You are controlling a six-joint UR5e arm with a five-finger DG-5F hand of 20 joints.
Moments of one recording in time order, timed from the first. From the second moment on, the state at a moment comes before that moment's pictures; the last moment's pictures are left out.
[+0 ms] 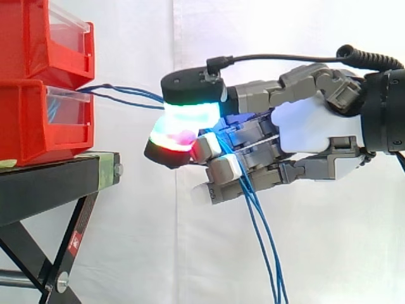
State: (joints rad) arm 0.32 -1.88 -1.83 -2.63 -0.91 -0.08
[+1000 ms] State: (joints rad) arm 0.32 -1.88 -1.83 -2.63 -0.91 -0.08
